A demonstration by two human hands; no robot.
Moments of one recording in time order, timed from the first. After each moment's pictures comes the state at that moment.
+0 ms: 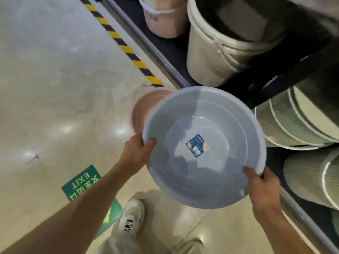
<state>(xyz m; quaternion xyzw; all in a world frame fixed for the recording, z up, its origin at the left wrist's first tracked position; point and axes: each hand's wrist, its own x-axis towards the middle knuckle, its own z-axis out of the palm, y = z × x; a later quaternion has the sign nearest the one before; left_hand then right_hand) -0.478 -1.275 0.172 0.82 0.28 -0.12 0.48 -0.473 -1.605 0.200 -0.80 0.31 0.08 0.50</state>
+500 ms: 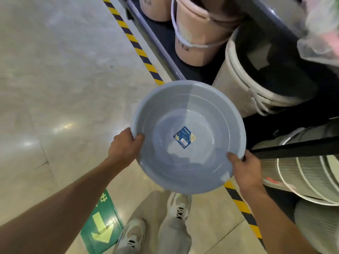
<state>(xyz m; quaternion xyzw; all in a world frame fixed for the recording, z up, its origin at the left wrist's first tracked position) -0.418 -1.149 0.188 0.84 0.36 -0.09 0.40 -0.342 -1.471 0.198 -0.83 0.20 0.15 0.50</state>
